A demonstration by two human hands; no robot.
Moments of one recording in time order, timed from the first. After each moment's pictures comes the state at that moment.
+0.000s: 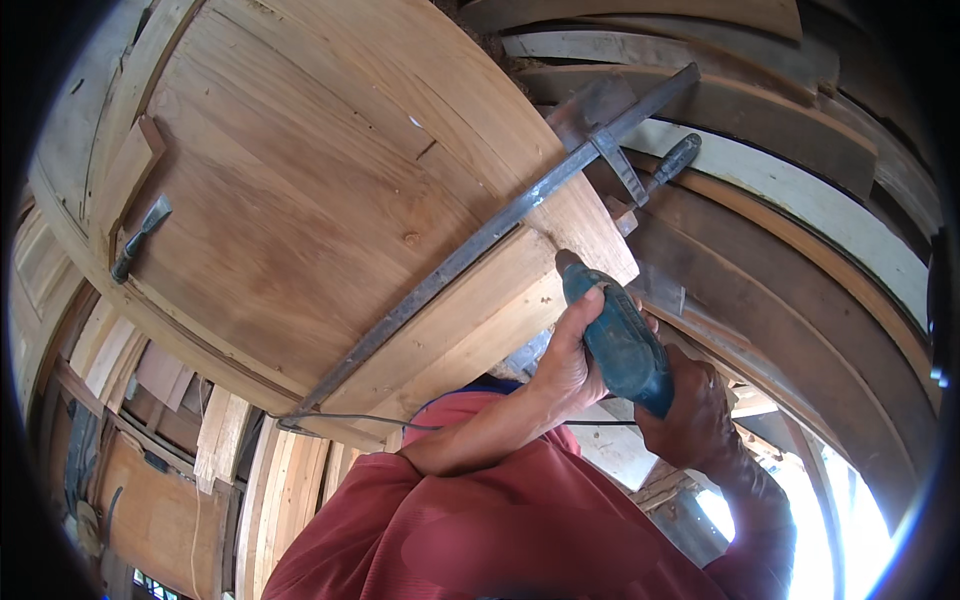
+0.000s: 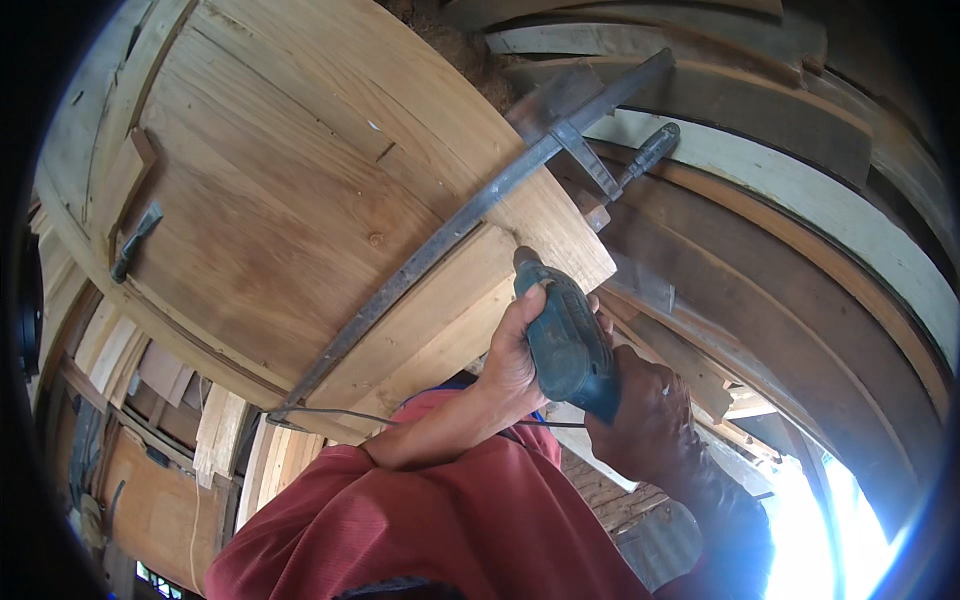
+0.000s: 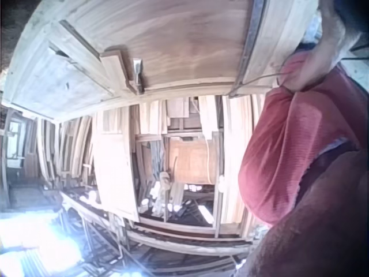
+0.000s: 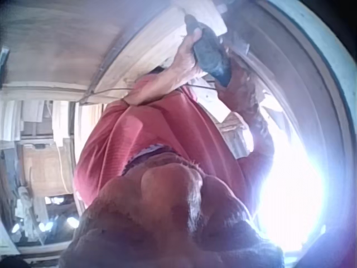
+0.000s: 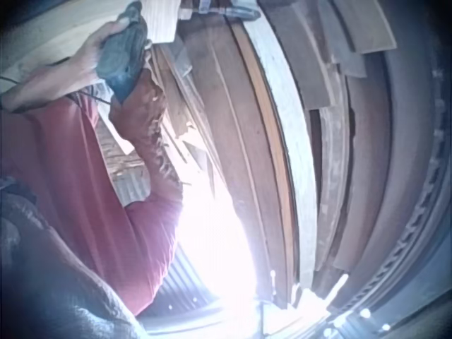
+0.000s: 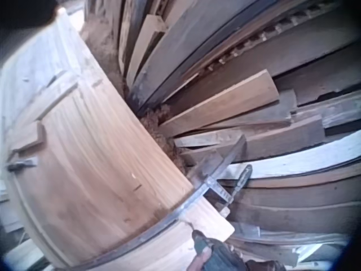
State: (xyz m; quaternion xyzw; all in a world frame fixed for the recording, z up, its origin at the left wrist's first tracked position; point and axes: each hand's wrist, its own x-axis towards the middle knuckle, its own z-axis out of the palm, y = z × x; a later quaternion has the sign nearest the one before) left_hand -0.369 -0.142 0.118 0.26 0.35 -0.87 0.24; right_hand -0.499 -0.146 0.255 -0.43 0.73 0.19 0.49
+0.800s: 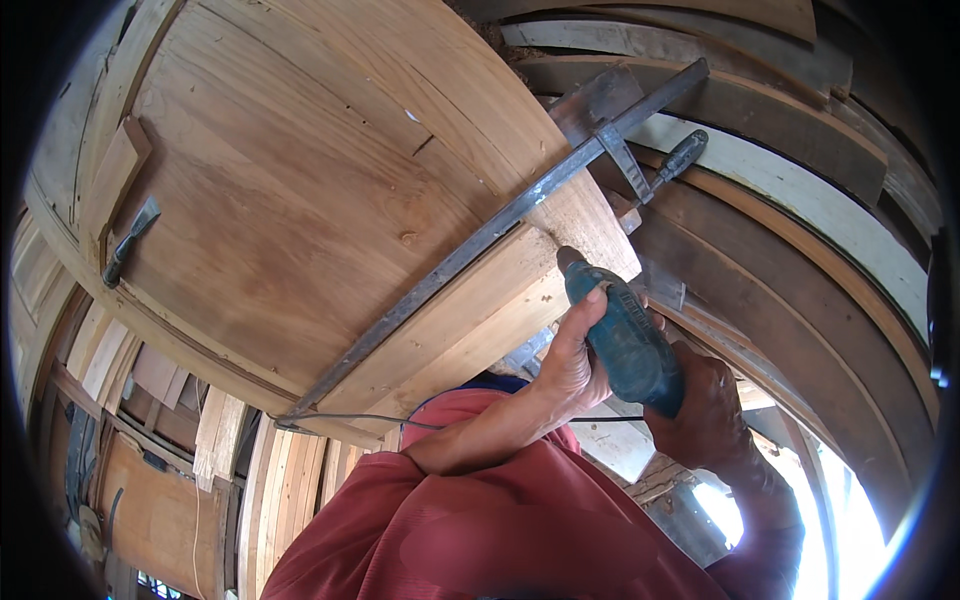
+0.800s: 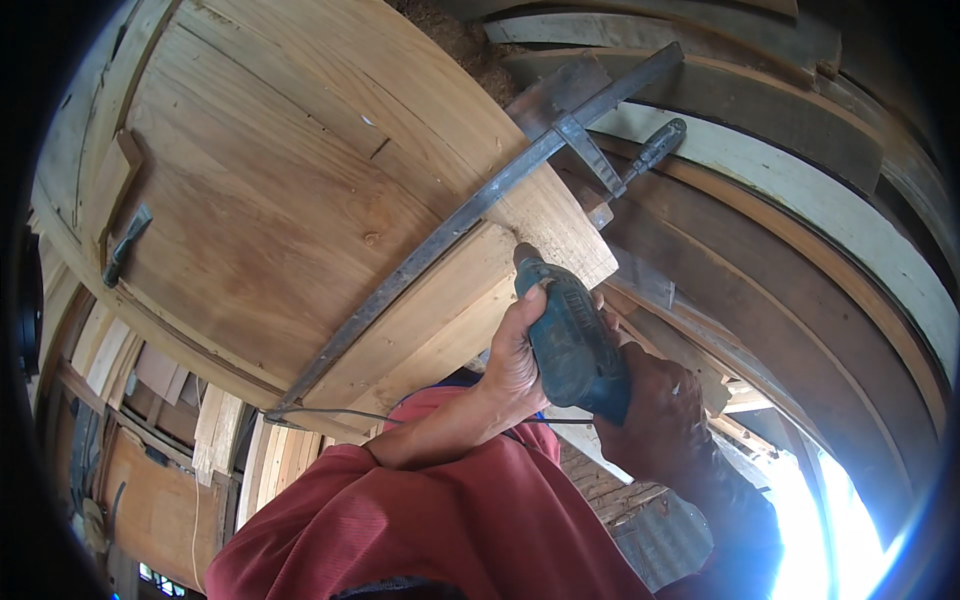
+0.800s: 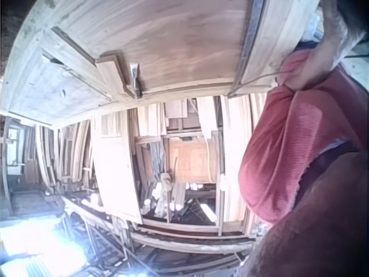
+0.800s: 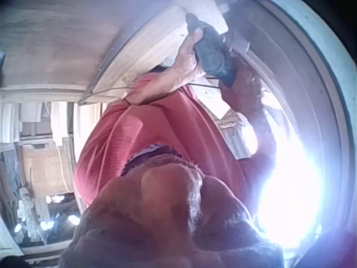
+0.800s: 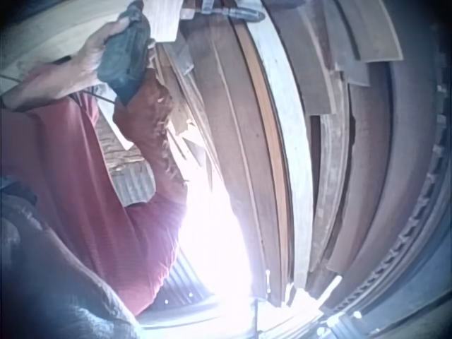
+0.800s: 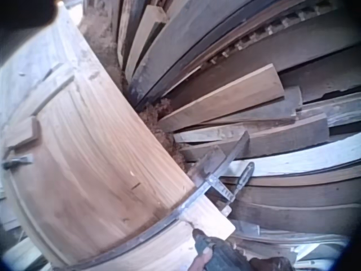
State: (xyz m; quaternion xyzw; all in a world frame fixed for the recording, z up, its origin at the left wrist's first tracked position) left_hand -0.374 -0.150 0.116 0.27 0.37 -0.85 0.26; right_hand -0.504 -0.160 0.251 -0.44 0.73 0.20 0.48
